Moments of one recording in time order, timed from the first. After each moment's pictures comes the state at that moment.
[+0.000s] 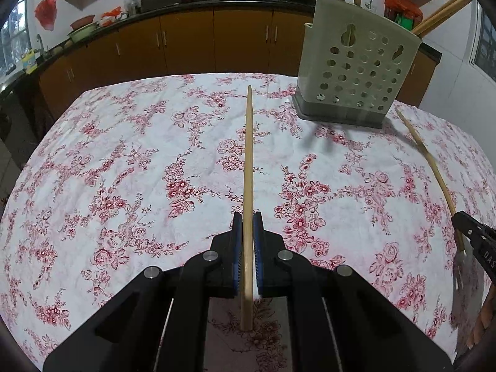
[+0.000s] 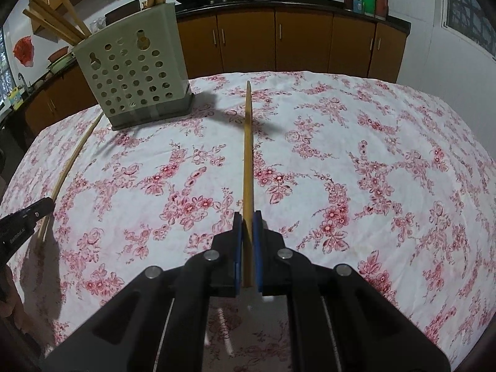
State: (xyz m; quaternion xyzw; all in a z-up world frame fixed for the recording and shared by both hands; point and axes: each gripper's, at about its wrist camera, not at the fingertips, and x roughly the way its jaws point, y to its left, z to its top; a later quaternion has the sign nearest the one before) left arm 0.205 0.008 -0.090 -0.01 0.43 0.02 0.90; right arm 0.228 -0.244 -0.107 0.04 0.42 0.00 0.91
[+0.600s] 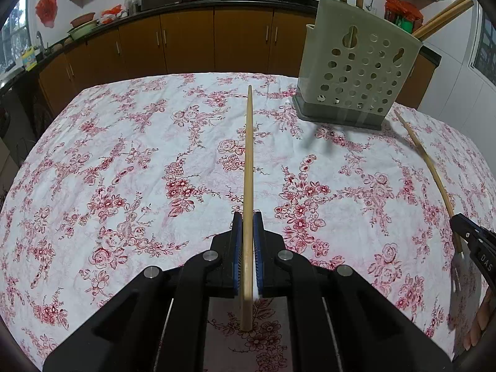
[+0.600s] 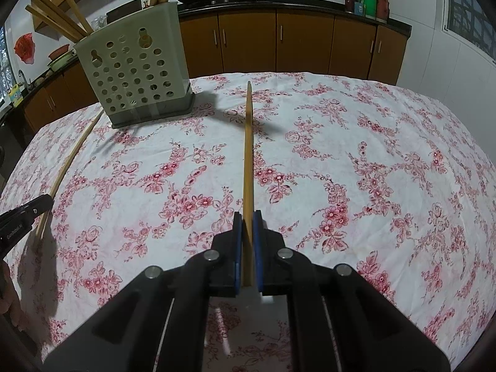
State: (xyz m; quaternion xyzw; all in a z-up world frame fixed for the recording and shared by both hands) left arm 0.207 0.009 -0.091 -0.02 0.43 0.02 0.90; right arm 0.227 -0.243 -0.107 0.03 0.42 0.00 0.91
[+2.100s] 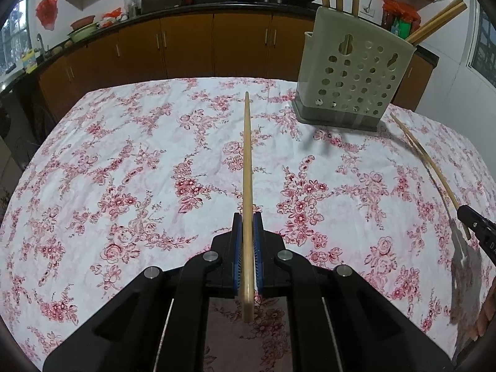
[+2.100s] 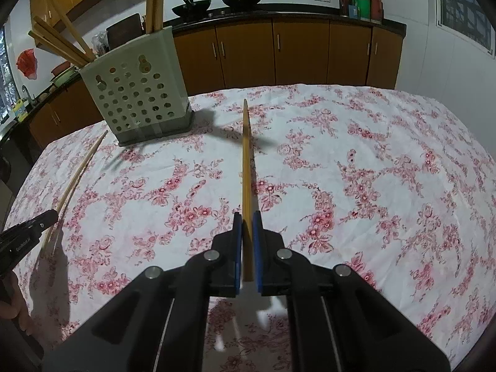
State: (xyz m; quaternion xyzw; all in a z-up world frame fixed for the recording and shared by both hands) left arm 0.197 0.012 -0.082 -0.02 0.42 0.01 0.91; right arm 0.217 -0.255 -0.091 0.06 0.40 0.01 0.92
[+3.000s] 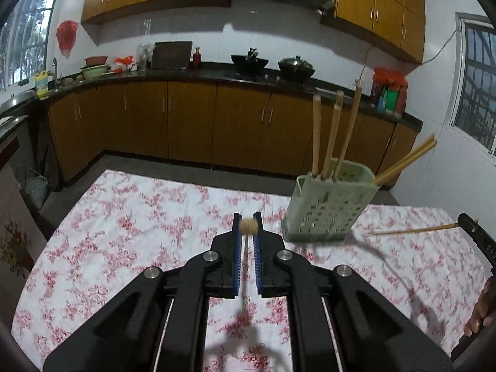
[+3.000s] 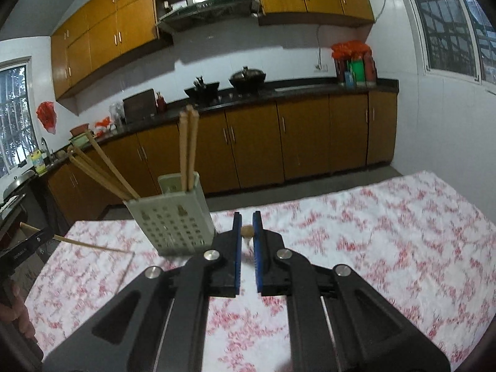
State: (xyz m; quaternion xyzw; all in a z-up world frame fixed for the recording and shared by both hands) left arm 0.186 0.046 0.042 -0.06 0.27 0.00 0.96; right arm 0.203 -0.270 0.041 0.09 0.22 0.02 0.97
